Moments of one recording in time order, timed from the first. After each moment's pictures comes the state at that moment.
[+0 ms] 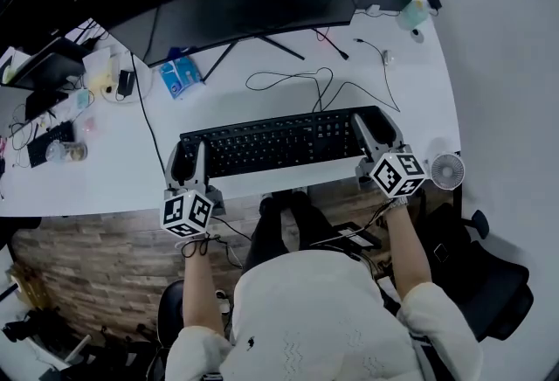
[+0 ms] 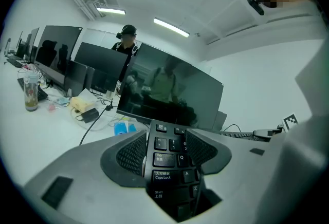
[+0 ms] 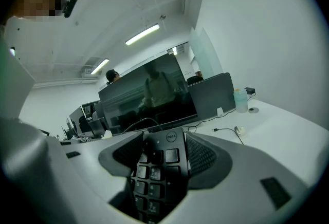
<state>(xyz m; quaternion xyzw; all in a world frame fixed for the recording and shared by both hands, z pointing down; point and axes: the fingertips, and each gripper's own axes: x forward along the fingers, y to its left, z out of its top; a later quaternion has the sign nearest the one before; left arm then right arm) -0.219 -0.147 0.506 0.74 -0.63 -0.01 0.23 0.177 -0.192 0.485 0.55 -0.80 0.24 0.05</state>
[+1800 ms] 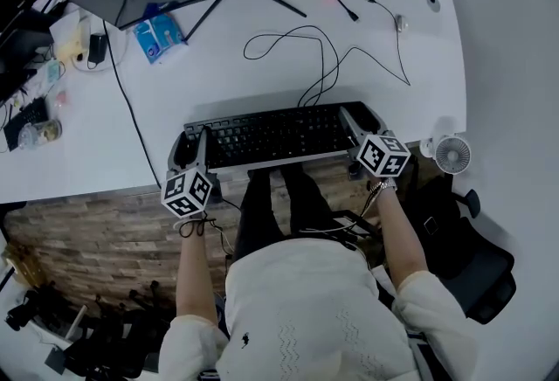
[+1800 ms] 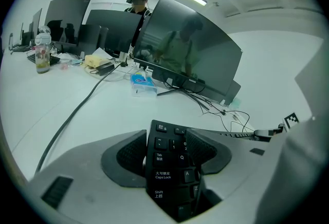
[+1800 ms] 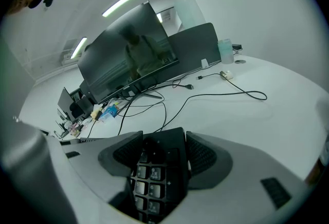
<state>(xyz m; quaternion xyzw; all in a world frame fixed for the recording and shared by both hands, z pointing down) -0.211 -0.108 0.659 0.69 -0.62 0.09 0.37 0.183 -0.153 0.650 0.54 -0.74 0.38 0.16</state>
